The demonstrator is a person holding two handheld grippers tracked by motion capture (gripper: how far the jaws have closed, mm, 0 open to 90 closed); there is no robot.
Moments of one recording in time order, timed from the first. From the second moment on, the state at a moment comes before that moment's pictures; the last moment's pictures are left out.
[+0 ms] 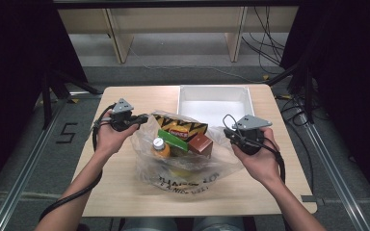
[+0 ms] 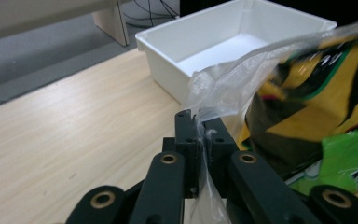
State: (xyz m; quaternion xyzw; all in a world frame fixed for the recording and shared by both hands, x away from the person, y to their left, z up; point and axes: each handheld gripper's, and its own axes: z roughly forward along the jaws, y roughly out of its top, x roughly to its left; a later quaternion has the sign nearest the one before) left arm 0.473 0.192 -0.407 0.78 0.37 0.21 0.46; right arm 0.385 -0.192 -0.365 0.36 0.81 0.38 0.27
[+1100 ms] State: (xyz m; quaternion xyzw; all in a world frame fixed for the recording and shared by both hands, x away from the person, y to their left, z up) left arm 0.493 0.186 -0.490 0.82 0.40 0.14 0.38; right arm 0.417 -0.201 -0.462 0.43 0.84 0.27 0.20
